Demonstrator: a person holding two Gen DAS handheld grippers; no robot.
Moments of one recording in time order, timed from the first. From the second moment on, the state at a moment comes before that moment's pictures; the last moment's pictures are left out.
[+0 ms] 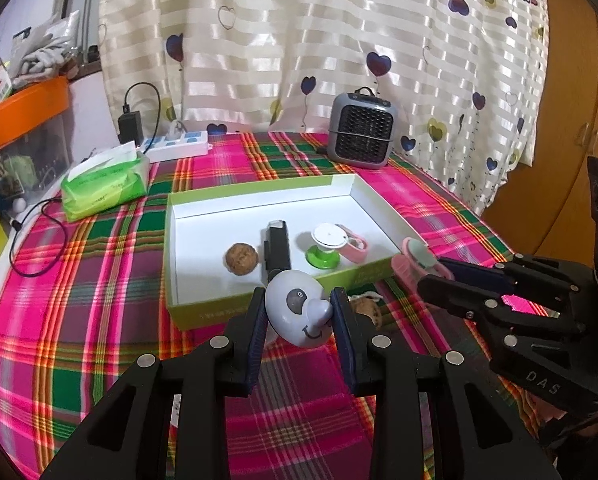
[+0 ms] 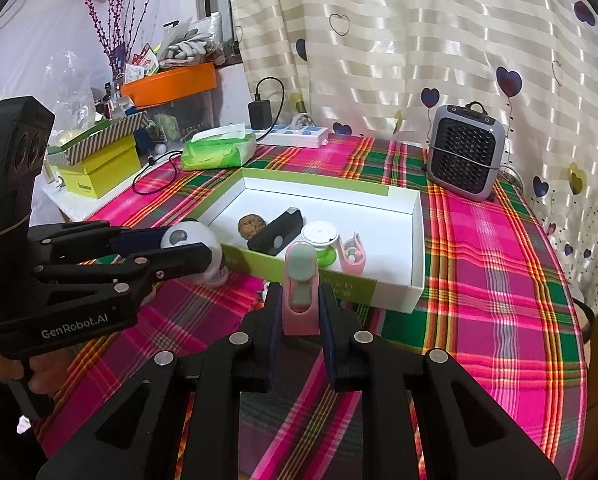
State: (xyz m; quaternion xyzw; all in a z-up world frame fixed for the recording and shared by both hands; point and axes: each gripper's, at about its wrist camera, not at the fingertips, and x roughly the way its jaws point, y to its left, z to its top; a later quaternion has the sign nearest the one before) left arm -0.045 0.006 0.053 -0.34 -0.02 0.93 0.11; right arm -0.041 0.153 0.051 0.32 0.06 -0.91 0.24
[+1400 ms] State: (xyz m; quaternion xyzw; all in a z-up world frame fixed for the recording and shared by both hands) left arm -0.108 -0.026 0.038 -0.35 -0.01 0.94 0.05; right arm -0.124 0.158 0.033 0.36 0.09 -0.91 0.20
